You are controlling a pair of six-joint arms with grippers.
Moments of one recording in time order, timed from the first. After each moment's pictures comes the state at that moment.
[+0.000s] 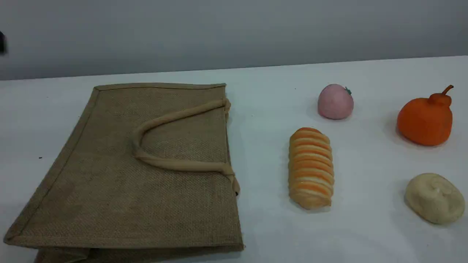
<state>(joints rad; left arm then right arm) -0.05 1.21 -0.70 -0.31 0.45 -0.03 -0.05 1.04 -0.52 1.24 0.51 -0.86</state>
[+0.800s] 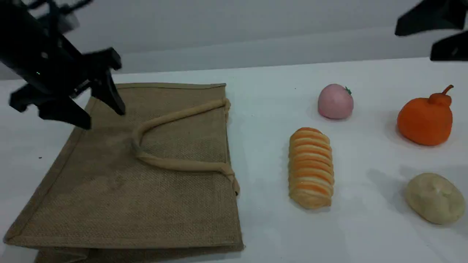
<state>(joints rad) -0.14 1.91 -1.08 -0.42 0.47 0.02 -0.05 1.45 -0.61 1.73 0.50 -1.31</state>
